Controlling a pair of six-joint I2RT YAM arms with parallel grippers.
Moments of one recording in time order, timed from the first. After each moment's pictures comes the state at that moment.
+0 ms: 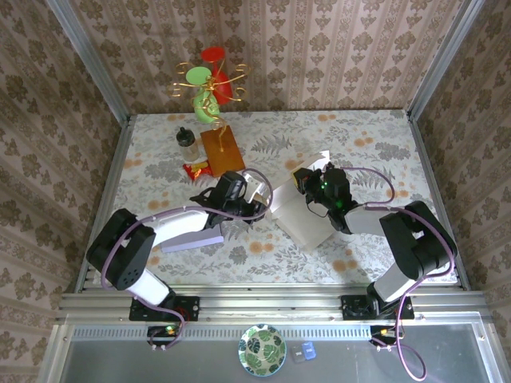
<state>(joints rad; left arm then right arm) -0.74 1.55 0.82 -0.03 0.29 -0.15 0.39 1.60 0.59 0.74 -0.19 1.52</state>
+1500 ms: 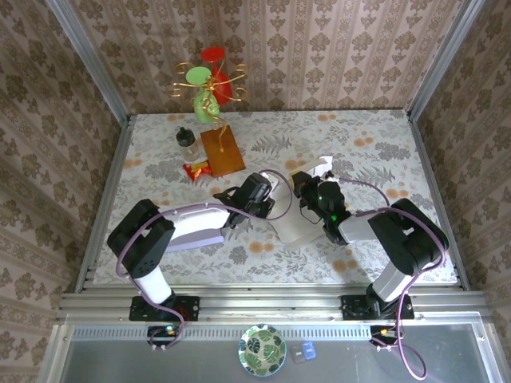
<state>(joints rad) -0.88 1.70 0.97 -0.10 -0.16 -0.15 0.50 1.66 0.50 1.01 0.03 1.65</state>
